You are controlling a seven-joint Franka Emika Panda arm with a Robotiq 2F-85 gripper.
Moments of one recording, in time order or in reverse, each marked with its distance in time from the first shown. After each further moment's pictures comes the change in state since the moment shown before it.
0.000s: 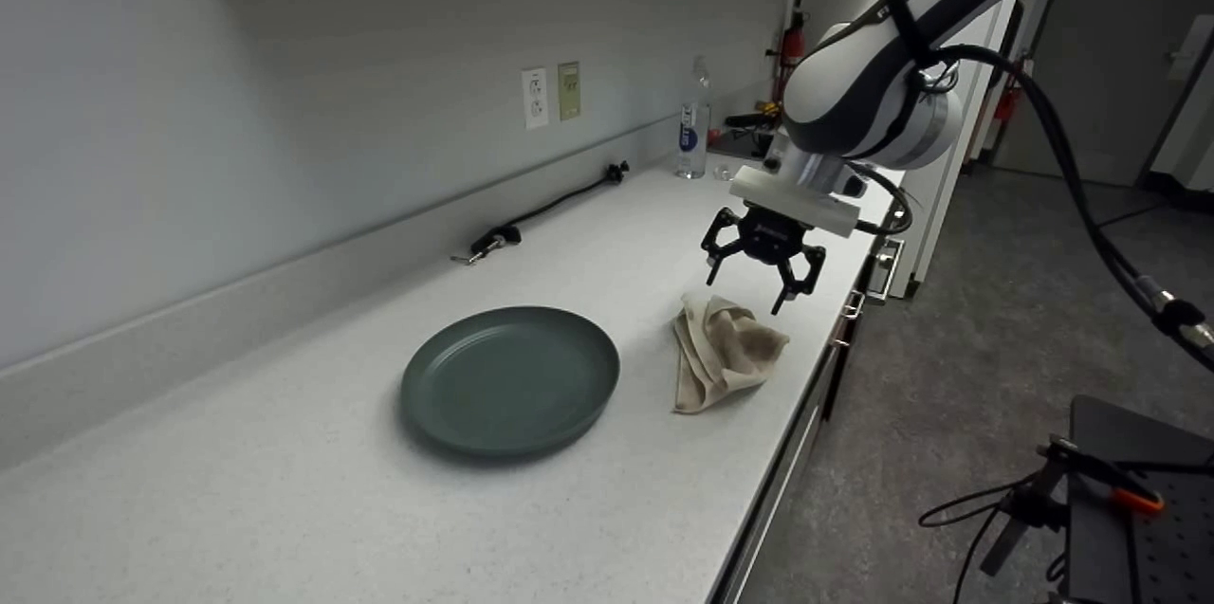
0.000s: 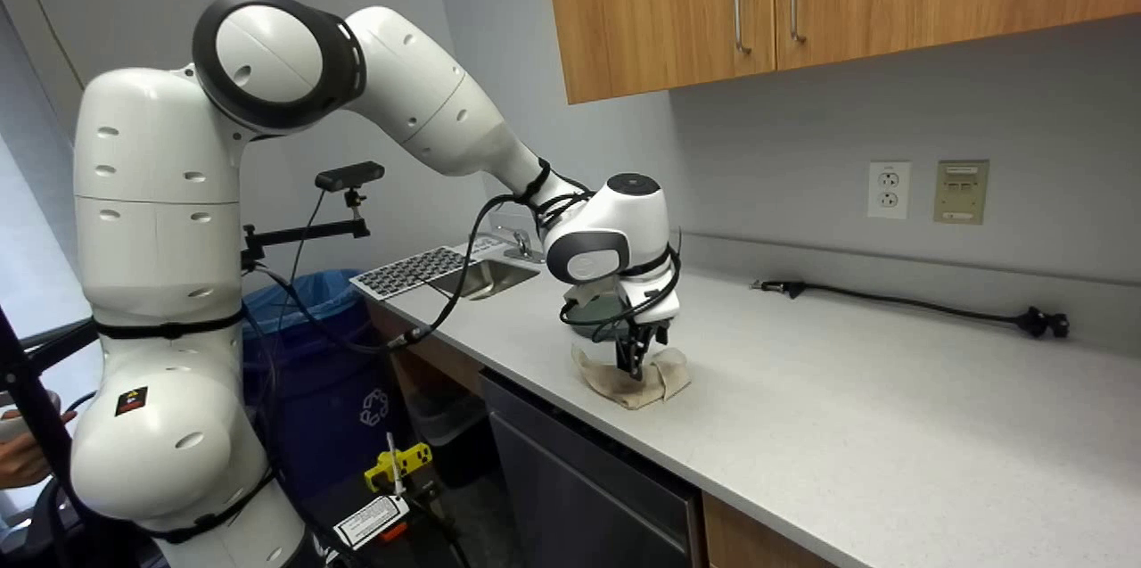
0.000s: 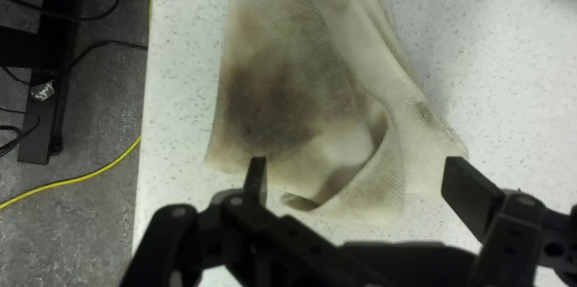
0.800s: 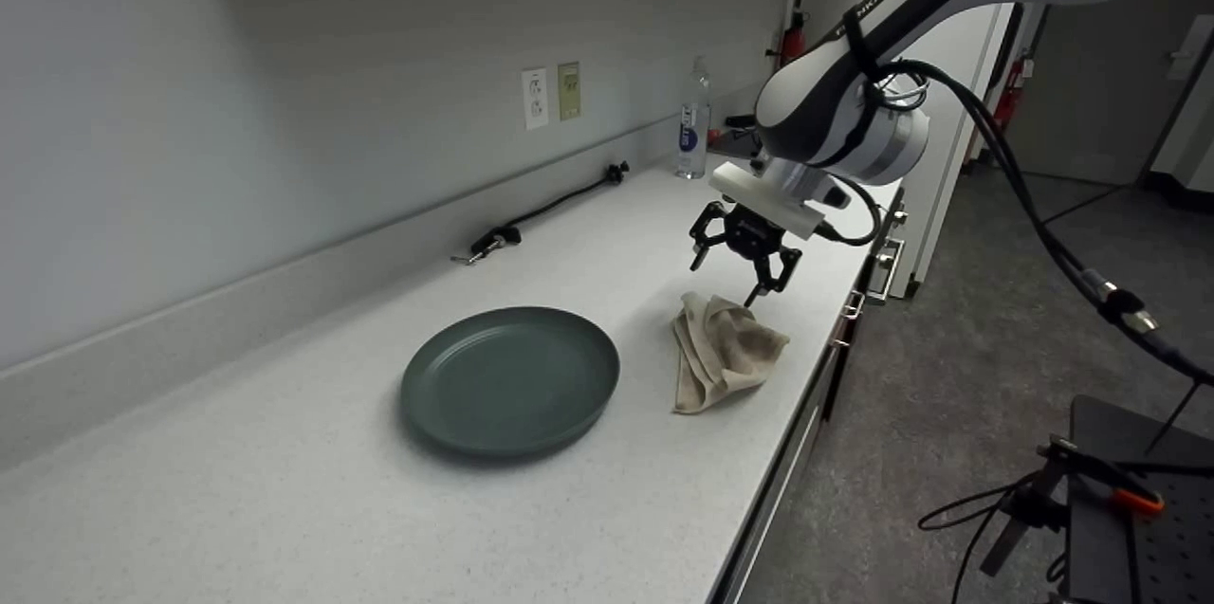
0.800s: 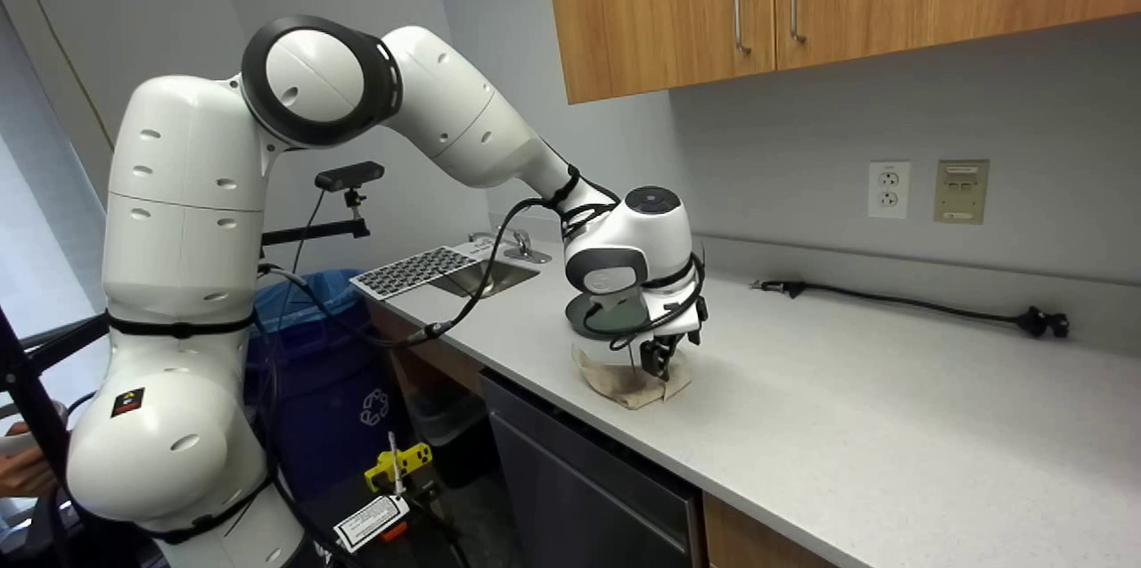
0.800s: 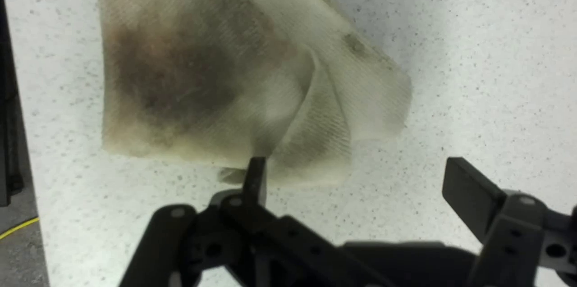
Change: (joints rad) arm -0.023 0.103 0.002 0.093 0.157 0.096 0.003
